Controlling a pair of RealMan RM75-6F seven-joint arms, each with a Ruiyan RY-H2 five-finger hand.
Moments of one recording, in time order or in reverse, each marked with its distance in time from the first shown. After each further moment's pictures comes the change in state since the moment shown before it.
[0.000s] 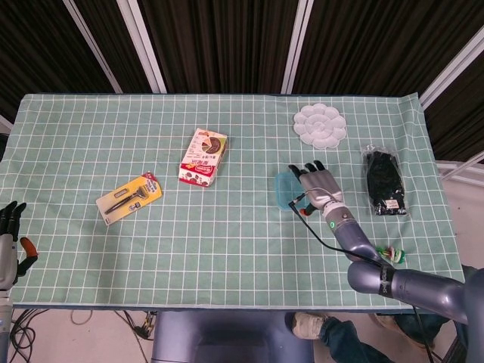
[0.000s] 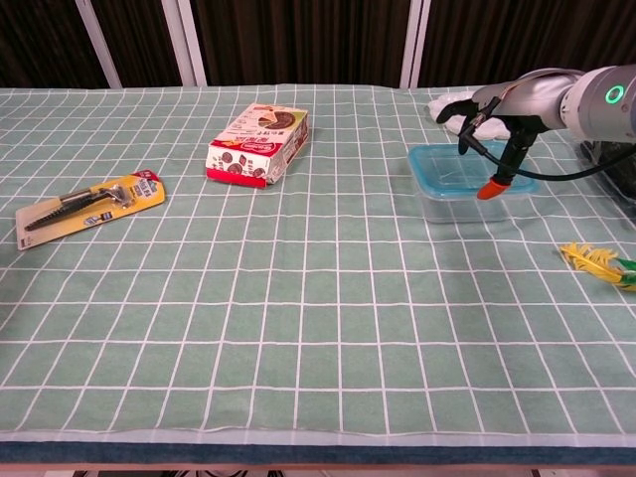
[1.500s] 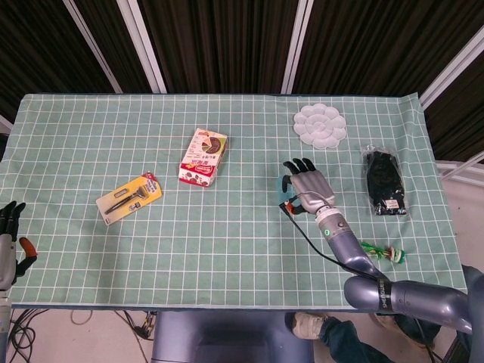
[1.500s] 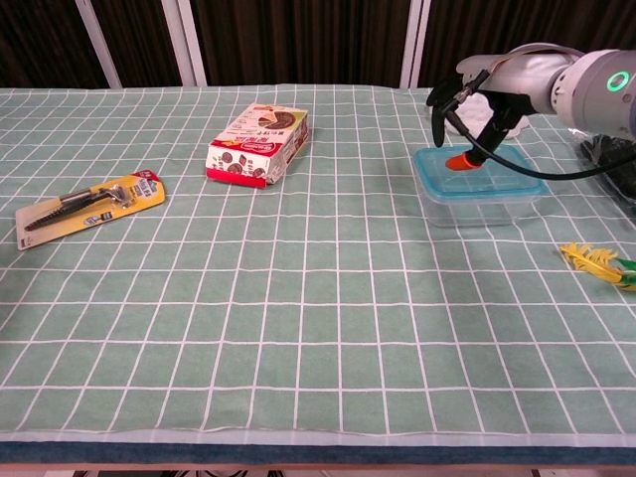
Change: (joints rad) left arm 0.000 0.012 0.000 -0.010 -0.003 -0.002 -0.011; right arm -0.052 -0.027 0.039 -0.093 -0.154 0.166 0.114
